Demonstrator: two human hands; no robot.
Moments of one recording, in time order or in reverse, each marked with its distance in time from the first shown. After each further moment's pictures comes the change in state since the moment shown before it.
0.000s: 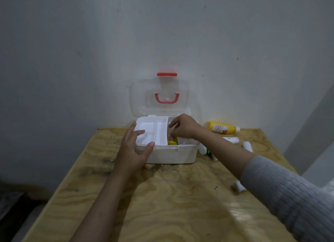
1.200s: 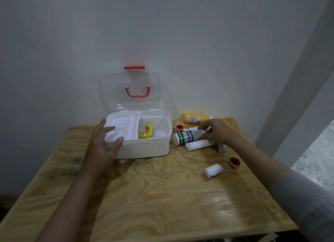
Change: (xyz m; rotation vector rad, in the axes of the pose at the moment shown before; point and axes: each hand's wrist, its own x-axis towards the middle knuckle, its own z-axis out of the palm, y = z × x) left_hand -0.005 0.018 -0.006 -0.014 0.002 0.043; right_hand -0.083 0.155 -0.067 -0.191 0.151 0.117
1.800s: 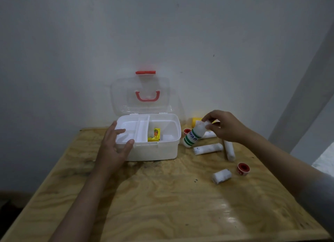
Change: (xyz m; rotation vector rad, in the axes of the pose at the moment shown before) left_hand -0.001 -0.003 0.002 -0.026 0.019 -0.023; right_hand -0.012 -0.033 -0.036 0.056 0.162 -0.343
